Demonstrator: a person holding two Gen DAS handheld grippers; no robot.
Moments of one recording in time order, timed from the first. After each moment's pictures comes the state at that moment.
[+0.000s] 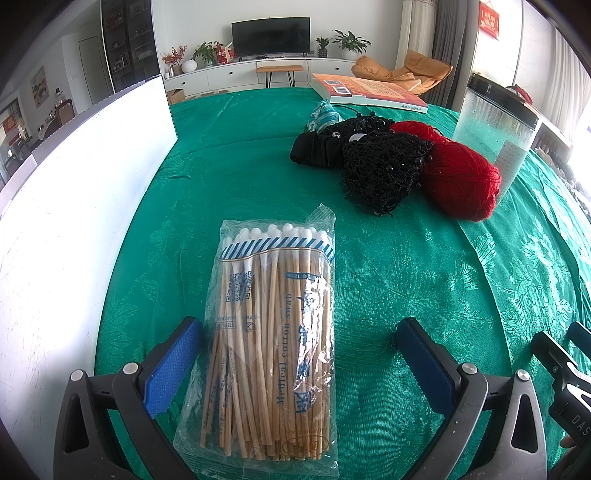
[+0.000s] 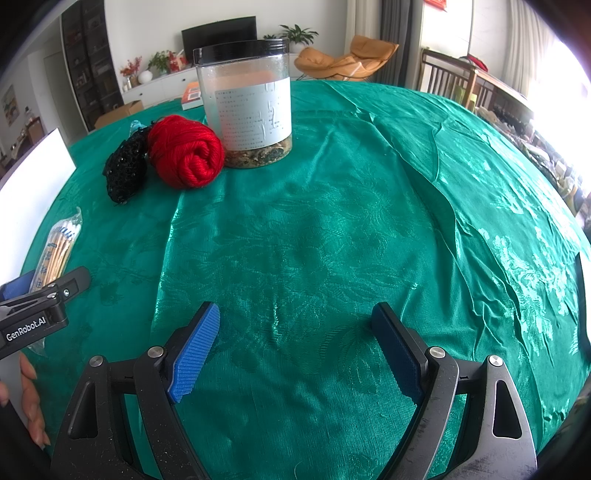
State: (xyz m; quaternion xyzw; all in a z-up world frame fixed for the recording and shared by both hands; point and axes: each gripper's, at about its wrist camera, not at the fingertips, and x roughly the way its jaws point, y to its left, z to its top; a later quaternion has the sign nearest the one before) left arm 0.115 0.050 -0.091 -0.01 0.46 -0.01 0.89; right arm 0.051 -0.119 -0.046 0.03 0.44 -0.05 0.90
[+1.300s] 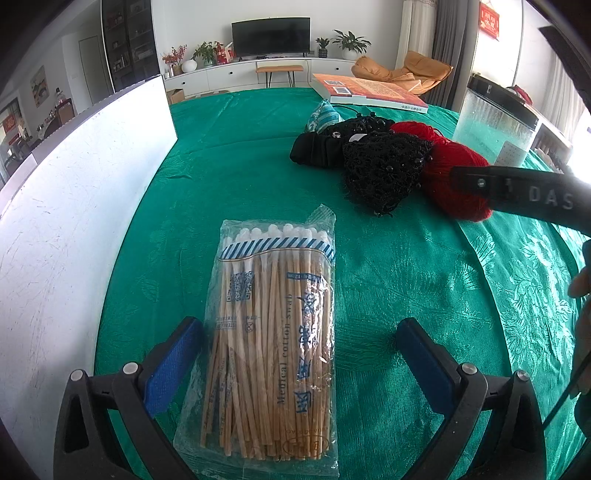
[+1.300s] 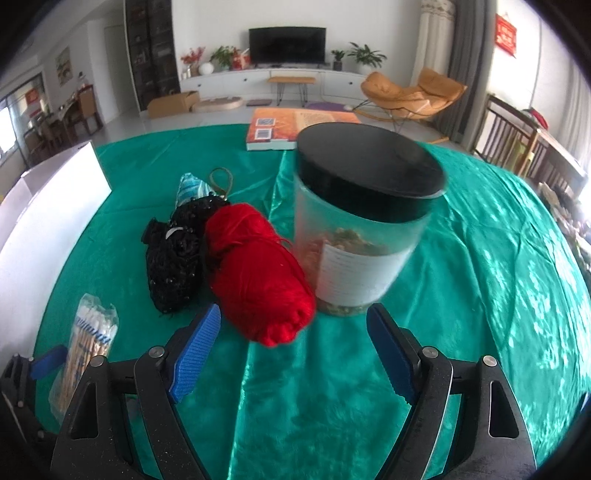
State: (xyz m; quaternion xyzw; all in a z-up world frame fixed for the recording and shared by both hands) left arm 0.115 0.051 -0.091 -0.01 0.46 -0.01 0.89; right arm 0.177 -0.057 -0.006 -0.06 0.42 0.06 0.90
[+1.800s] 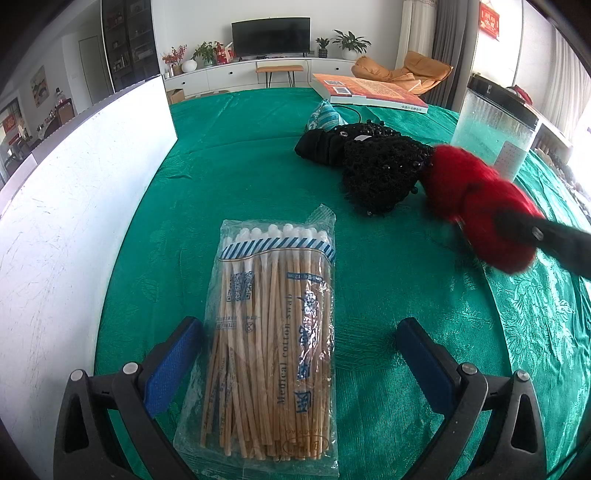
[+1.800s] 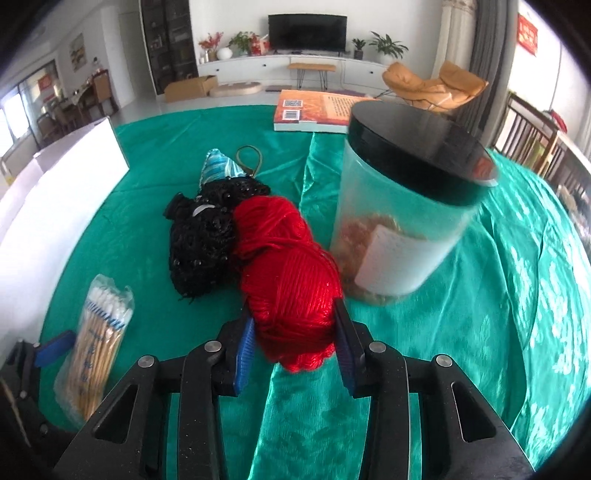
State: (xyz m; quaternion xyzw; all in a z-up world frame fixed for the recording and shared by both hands) left arm 0.115 0.051 -0.091 -0.01 0.46 -0.01 0.89; right arm 0.143 -0.074 -0.009 0.00 0.45 0.10 0.89
